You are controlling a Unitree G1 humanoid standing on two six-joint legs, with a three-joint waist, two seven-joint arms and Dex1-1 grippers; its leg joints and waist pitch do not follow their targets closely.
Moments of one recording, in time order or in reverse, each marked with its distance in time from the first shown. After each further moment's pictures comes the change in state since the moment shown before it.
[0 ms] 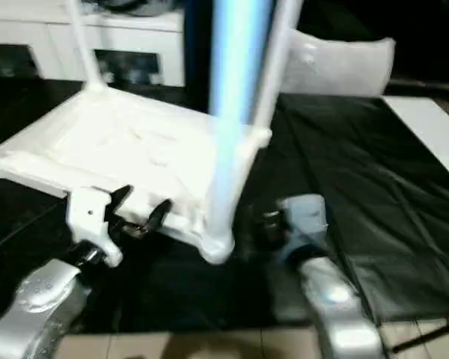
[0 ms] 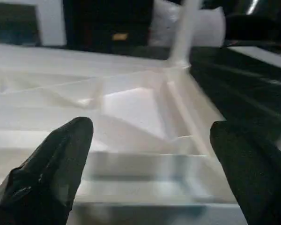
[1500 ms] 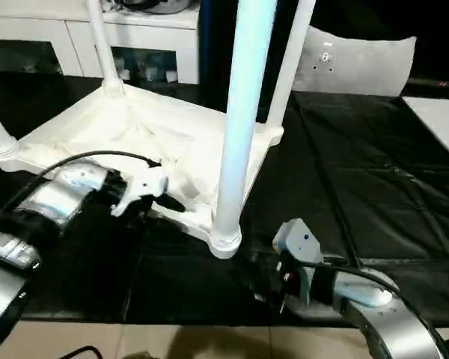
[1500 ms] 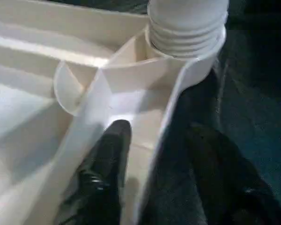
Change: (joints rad) left arm -0.950 0.227 -0.378 1.359 0.220 -0.651 -1.115; right arm 0.063 -0.427 0.024 -0.025 0.196 -0.039 0.633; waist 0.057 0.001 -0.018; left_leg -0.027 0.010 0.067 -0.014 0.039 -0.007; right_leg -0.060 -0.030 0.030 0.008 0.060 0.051
